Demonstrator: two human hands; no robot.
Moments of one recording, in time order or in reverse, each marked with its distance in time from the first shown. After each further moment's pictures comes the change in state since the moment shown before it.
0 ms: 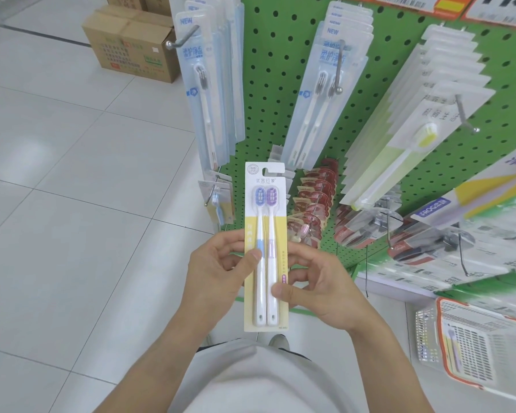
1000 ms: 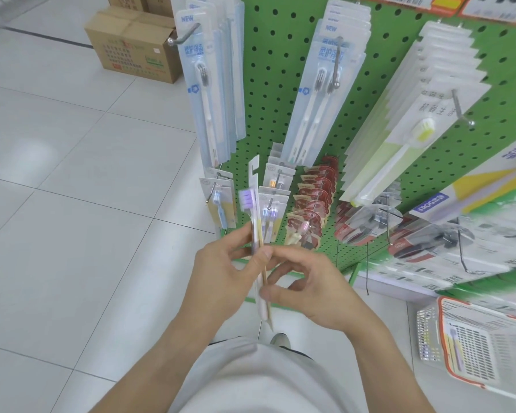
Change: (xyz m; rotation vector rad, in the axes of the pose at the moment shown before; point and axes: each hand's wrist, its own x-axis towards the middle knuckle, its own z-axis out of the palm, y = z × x) left_hand -0.017 0.028 0.004 0.351 -0.115 0.136; right_hand -0.004 -0.011 0.016 -0.263 0.021 -0.012
